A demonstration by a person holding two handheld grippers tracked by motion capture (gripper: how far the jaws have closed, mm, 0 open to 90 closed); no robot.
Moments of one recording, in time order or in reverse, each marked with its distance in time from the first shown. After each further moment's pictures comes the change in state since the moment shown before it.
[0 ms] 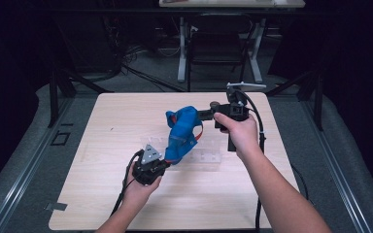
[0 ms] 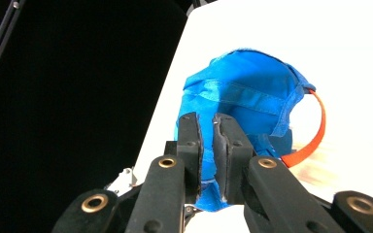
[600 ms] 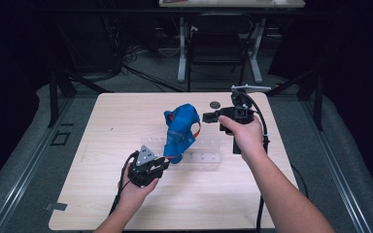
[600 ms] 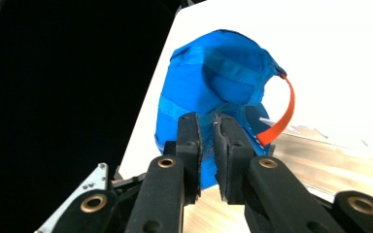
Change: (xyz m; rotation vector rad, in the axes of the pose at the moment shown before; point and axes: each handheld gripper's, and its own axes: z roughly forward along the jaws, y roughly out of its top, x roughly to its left) left arm 0.005 -0.006 -0.010 -0.008 0.012 -0.014; right arm -0.008 -0.005 -0.008 -0.005 -0.047 -0.018
